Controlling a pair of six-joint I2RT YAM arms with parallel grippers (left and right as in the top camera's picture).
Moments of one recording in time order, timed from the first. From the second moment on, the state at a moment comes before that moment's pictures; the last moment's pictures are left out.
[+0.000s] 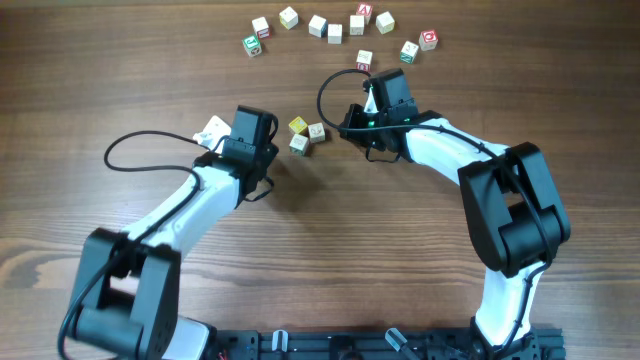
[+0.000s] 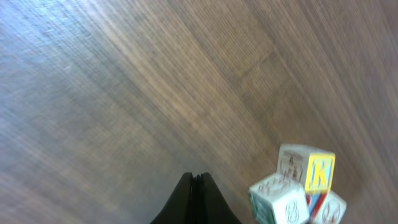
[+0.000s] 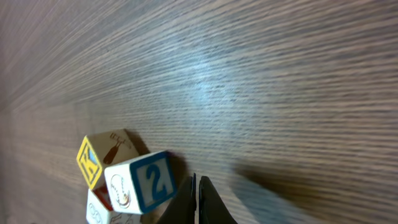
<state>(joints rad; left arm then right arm) -0.33 1.65 0.89 -0.28 -0.21 -1.20 0.38 2.06 1.23 -0.10 -0.36 0.70</state>
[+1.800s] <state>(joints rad) -0.33 1.82 0.88 0.09 0.07 -1.20 0.38 2.06 1.23 -0.10 -0.31 0.70</state>
